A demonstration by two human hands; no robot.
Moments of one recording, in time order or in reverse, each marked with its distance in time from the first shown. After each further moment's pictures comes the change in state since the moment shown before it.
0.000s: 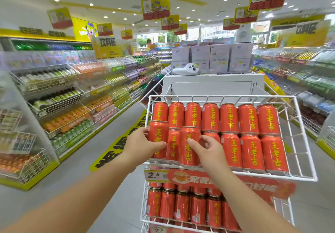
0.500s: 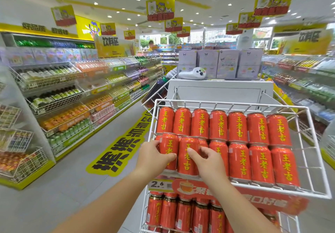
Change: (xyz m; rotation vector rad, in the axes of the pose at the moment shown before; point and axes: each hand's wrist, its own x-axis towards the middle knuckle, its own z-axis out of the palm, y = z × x) left_hand 0.019 -0.029 0.027 0.016 0.041 0.017; right_hand 0.014 0.010 0.028 -0.175 0.062 0.030
